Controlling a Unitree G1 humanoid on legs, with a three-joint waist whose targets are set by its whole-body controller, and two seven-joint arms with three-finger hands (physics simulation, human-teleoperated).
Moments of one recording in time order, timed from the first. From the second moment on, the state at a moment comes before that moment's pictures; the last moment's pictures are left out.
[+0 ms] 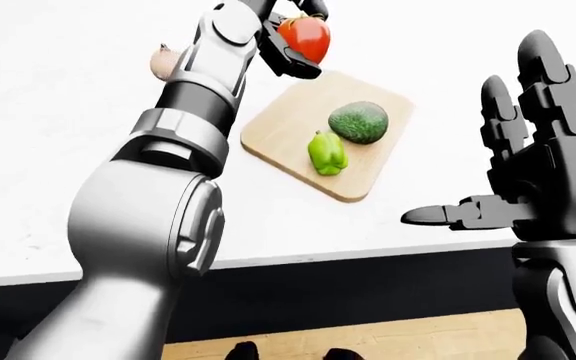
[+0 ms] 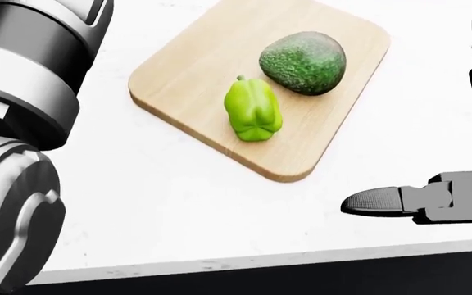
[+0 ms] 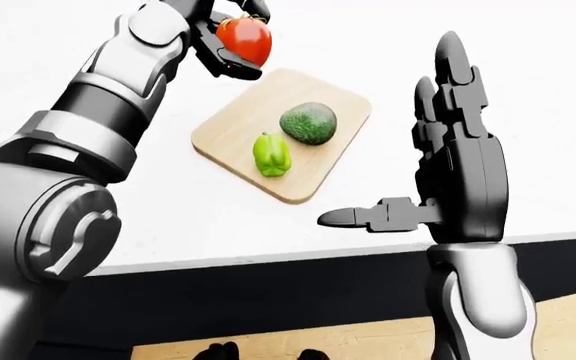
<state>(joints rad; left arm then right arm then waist) -1.72 0.16 0.14 1.39 0.42 0.05 -0.17 -0.28 -0.21 -0.27 -0.97 0.09 0.77 0.07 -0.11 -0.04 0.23</state>
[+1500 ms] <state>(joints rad) -1.59 0.22 0.16 1.40 0.50 0.11 -0.01 -0.26 -0.21 -0.28 -0.98 0.09 0.77 0.08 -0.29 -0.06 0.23</state>
